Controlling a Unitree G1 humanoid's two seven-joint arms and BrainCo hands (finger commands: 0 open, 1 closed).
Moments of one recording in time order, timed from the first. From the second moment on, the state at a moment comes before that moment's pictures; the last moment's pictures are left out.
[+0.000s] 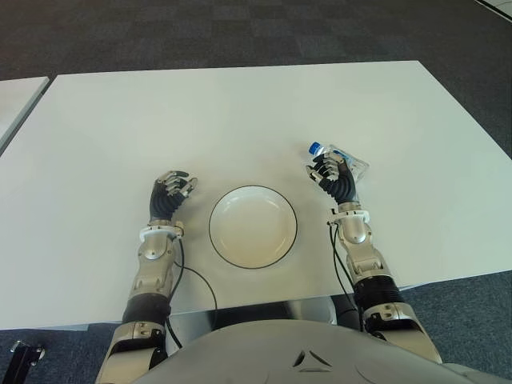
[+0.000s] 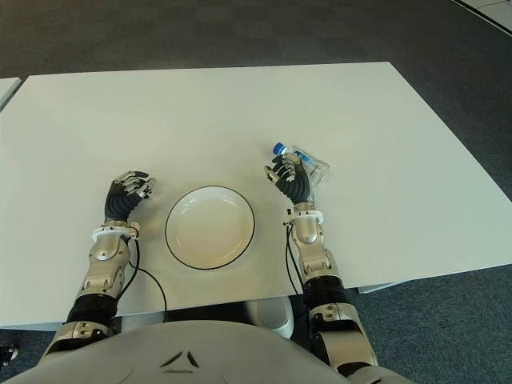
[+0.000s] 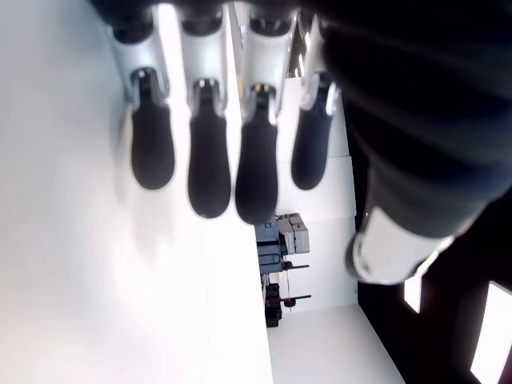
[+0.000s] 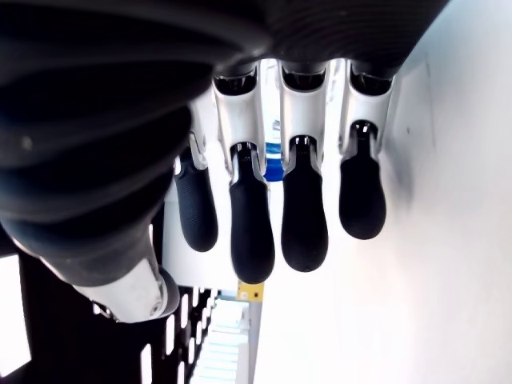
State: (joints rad) left arm 0.02 0.10 0.15 0.44 0.00 -0.34 0.06; right arm -0.12 -0.13 0.04 0.38 -0.40 -0.39 -0.24
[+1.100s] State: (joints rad) left arm 0.03 0.10 0.14 0.42 0.00 -0.32 0.06; right arm -0.28 -0.34 0.13 0.23 -0.84 -0.26 -0.58
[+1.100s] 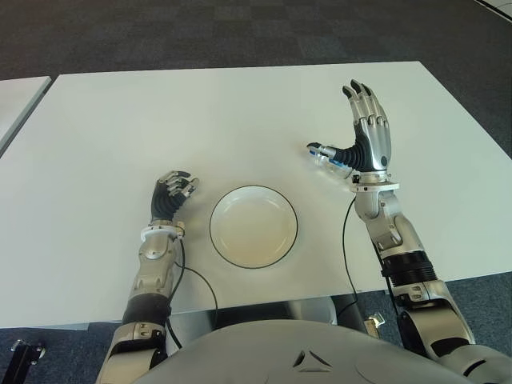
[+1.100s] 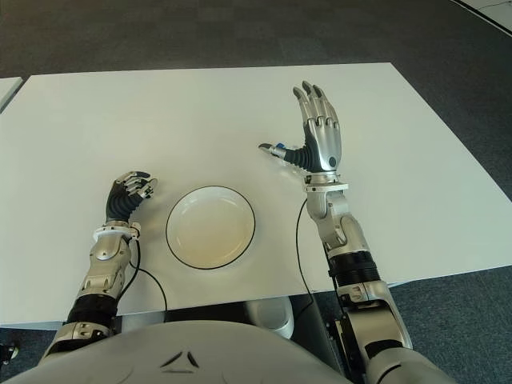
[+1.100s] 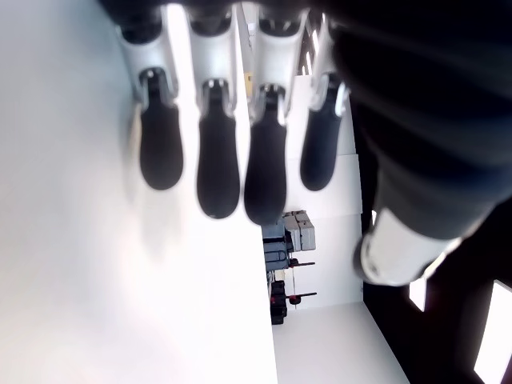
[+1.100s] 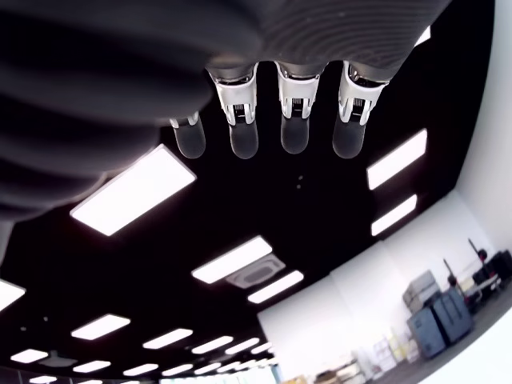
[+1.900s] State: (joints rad) left arm 0.05 0.09 0.14 0.41 0.00 -0.34 0.06; right arm -0.39 -0.36 0.24 0.29 -0.87 0.28 -0.05
